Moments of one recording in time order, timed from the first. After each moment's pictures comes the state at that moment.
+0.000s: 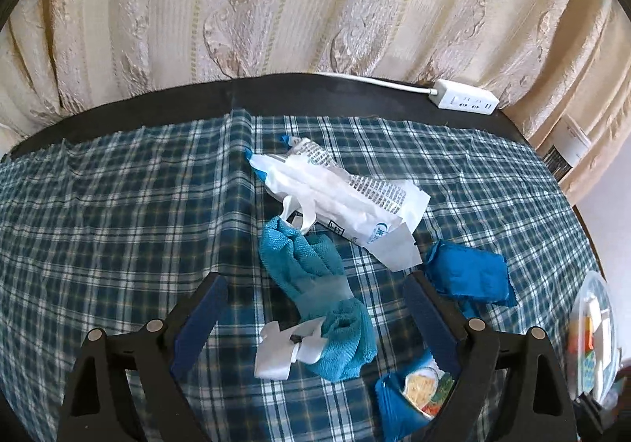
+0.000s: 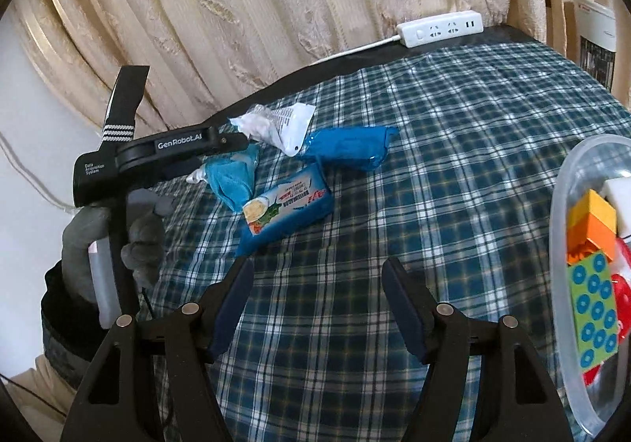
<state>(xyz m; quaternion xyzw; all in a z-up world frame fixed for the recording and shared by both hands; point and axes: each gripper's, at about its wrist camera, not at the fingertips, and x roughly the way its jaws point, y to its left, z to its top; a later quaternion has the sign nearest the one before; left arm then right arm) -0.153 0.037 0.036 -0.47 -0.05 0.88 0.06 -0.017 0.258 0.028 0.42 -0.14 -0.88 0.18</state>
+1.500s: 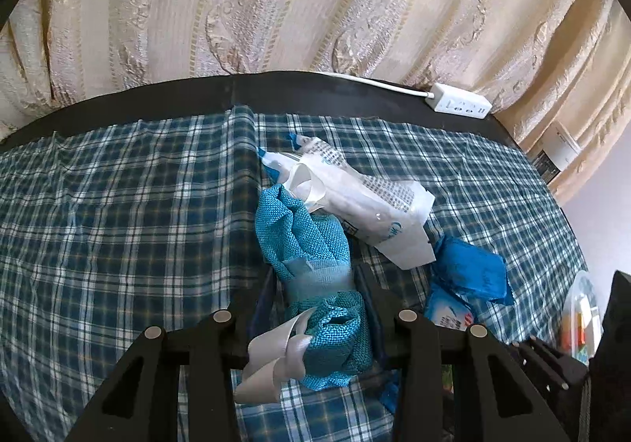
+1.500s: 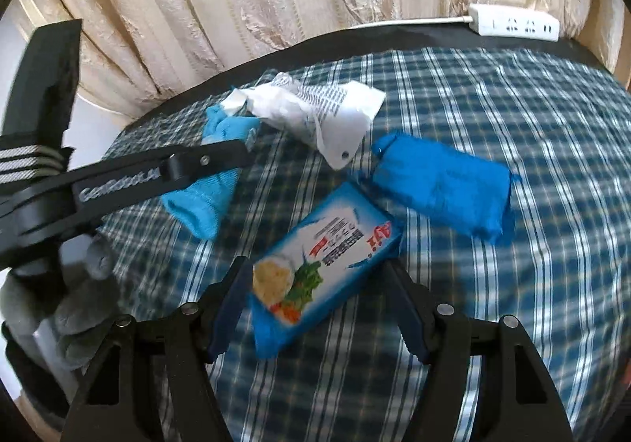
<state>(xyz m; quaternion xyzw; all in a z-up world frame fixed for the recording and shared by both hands) -0.155 0.017 0.033 -0.47 -0.07 0.88 0.09 -0.115 0.175 0.003 0.47 -0.07 -0.86 0.20</state>
